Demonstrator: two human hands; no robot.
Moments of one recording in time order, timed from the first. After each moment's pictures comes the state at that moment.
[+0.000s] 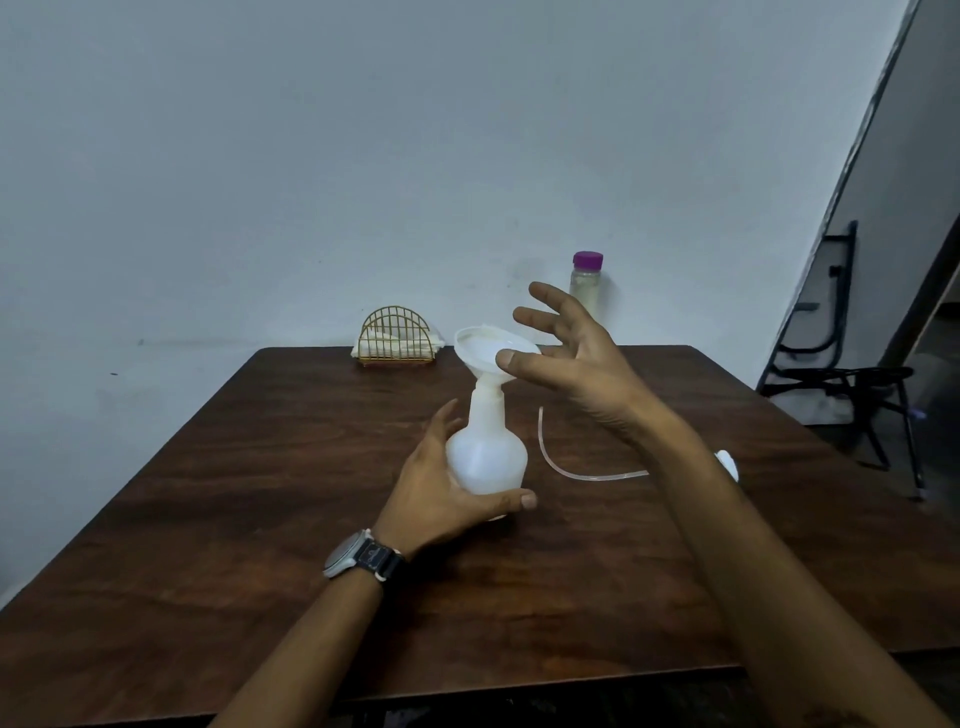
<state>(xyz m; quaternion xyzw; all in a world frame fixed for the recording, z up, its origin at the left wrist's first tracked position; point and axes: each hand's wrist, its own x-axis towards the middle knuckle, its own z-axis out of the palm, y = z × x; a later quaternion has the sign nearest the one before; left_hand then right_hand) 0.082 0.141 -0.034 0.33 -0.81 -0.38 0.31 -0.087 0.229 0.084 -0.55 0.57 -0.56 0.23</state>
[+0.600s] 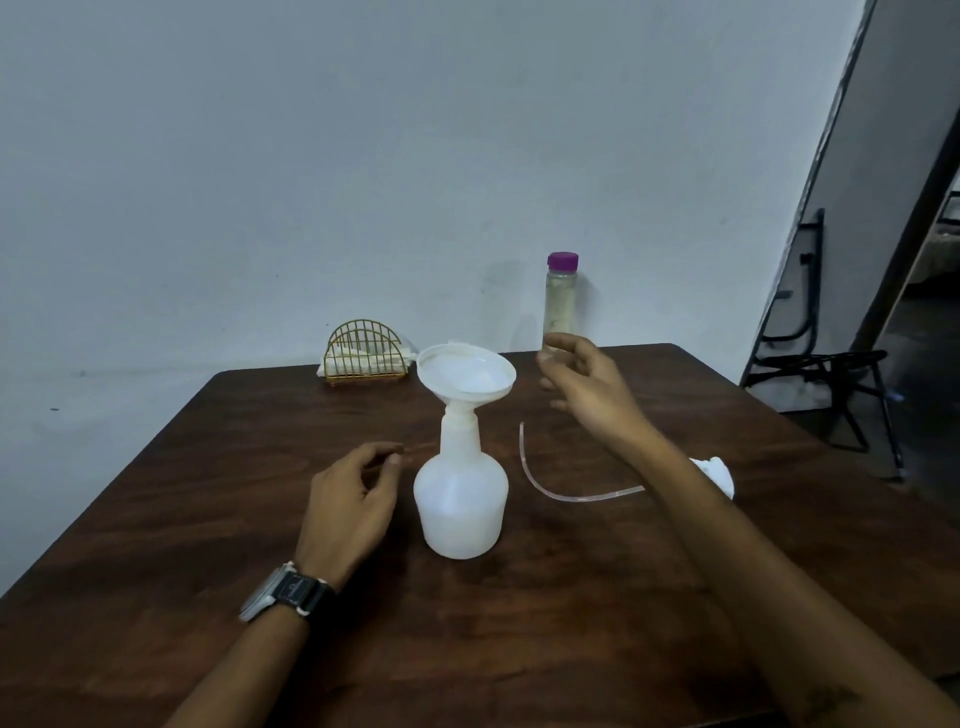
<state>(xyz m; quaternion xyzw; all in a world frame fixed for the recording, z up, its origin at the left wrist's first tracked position) 0.102 0.103 -0.032 0.41 -0.78 -0.28 0.38 -0.154 0.192 0.037 -0.42 0.65 -0.60 0.20</state>
